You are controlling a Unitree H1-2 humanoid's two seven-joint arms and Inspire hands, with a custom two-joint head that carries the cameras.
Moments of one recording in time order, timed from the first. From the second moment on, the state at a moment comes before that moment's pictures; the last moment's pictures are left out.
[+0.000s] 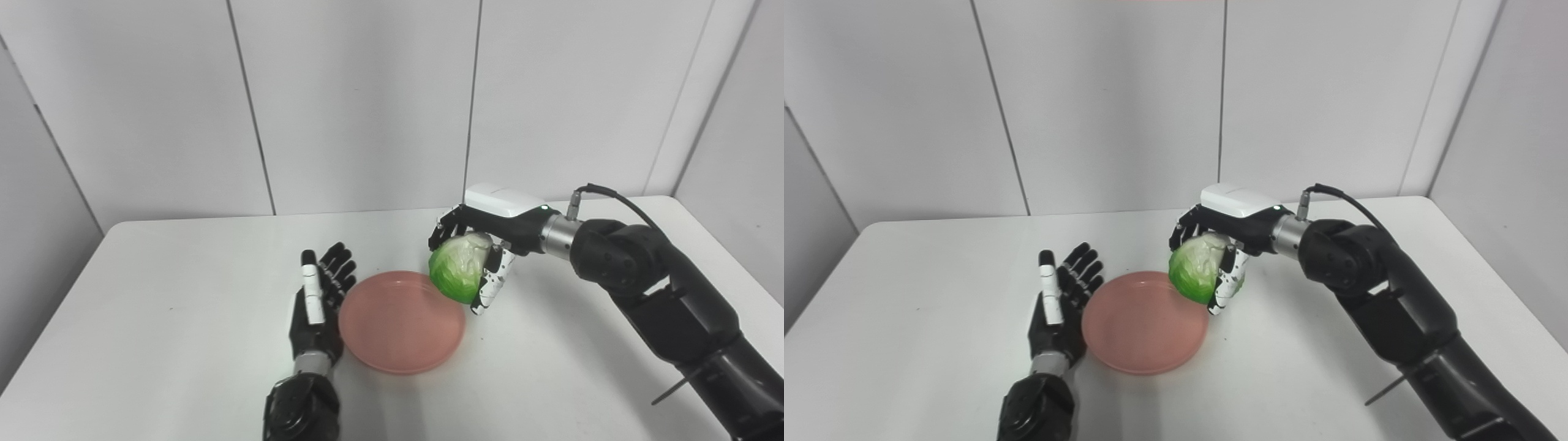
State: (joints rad) left arm -0.43 -0.22 0.14 0.44 -0.26 -0.02 0.04; right arm -0.79 -0.48 0.38 0.17 -0.52 -0.09 0.58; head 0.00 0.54
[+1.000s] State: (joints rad) left arm -0.43 -0.23 0.14 0.50 -0.26 -0.12 0.04; right arm -0.79 -0.27 0.50 0.49 -0.74 -0.19 0.21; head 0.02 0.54
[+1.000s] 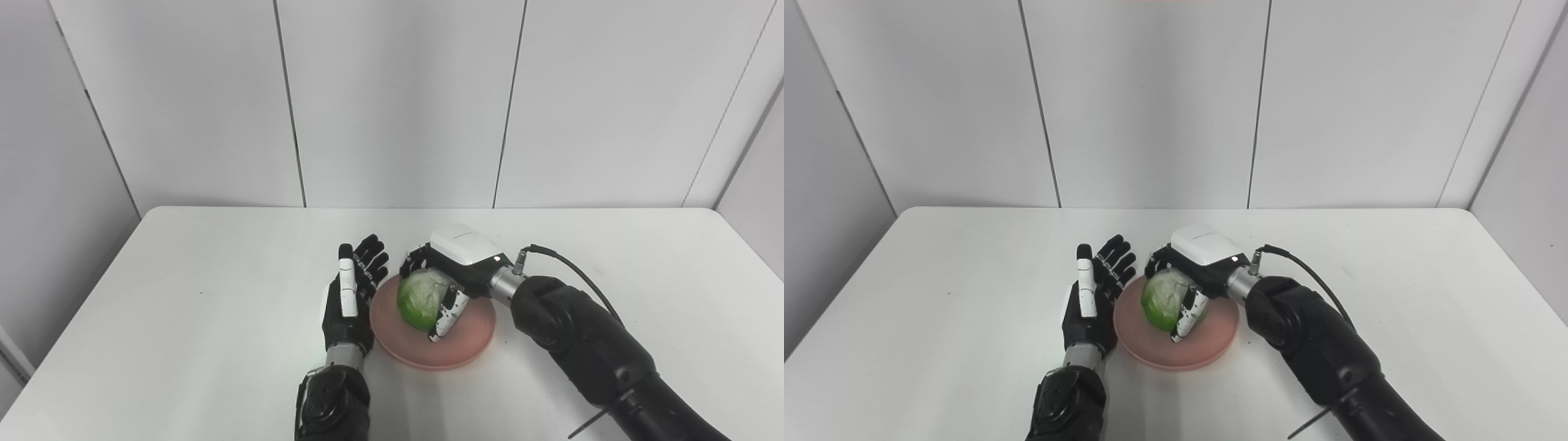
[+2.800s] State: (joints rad) left arm -0.44 -0.21 0.03 0.57 0.02 -0.26 0.19; right arm -0.50 -0.01 -0.09 0.54 0.06 -0.18 0.02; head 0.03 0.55
